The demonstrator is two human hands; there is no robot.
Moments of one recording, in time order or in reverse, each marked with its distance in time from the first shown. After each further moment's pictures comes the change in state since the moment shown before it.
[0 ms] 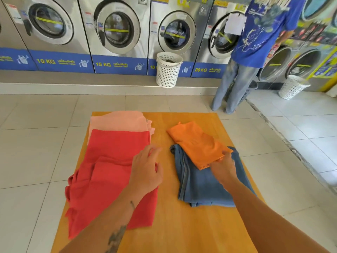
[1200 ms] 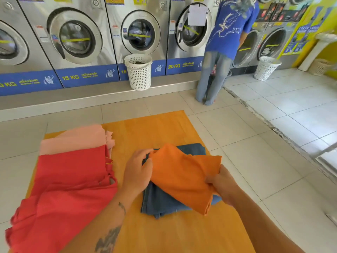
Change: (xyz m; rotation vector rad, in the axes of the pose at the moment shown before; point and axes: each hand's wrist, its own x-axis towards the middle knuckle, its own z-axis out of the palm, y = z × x) left_hand 0.052 0.100 0.061 -0.378 -0.102 -0.063; right_hand 0.011 0.074 -0.105 0.460 -0.252 0.109
